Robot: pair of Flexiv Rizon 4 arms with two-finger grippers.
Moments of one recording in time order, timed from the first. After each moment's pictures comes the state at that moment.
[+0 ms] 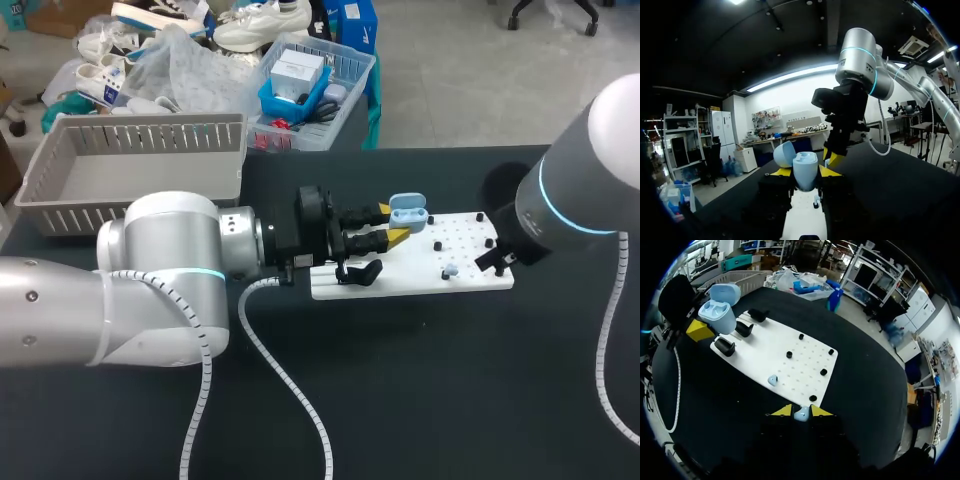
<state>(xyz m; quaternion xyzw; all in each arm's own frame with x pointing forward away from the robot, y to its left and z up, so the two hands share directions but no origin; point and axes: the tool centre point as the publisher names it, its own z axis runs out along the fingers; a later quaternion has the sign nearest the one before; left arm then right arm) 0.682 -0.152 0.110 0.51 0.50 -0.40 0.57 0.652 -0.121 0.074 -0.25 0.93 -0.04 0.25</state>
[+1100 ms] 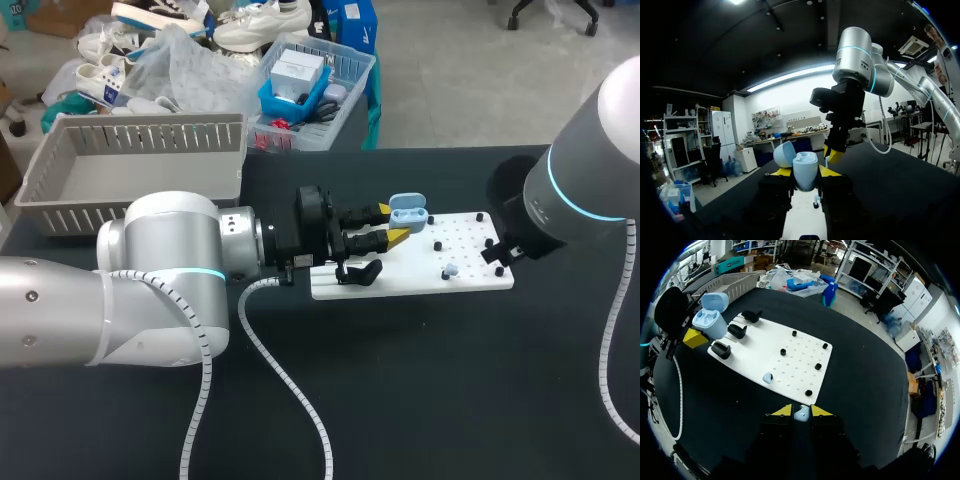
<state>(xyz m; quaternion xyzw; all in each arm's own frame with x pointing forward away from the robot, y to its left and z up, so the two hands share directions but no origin) 0.682 -0.152 0.110 0.51 0.50 -0.40 0.57 0.650 -0.132 0.076 -0.21 0.95 -0.03 0.23</state>
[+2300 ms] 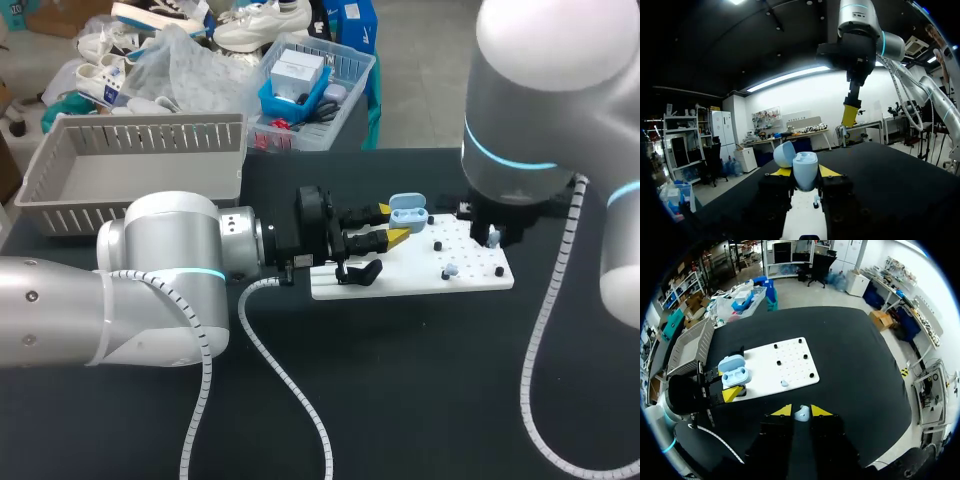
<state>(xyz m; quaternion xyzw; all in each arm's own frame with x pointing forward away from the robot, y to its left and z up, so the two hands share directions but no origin) 0.682 -0.152 0.110 0.51 0.50 -0.40 0.57 0.608 -0.077 0.160 0.11 0.97 -0.05 0.21</state>
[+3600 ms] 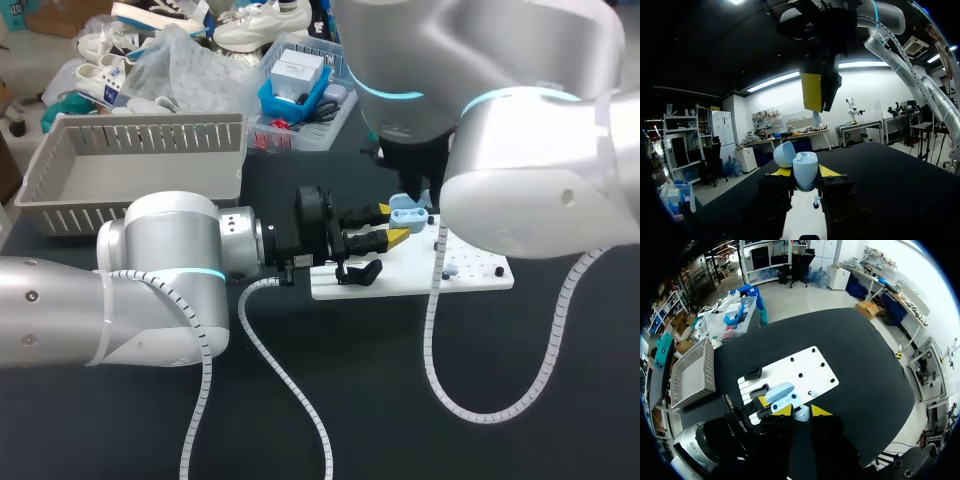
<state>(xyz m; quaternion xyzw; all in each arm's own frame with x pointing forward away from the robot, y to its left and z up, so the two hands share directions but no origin) 0.682 -0.152 0.110 0.51 0.50 -0.40 0.57 0.655 -0.002 0.187 0.20 0.96 -0.06 0.21</state>
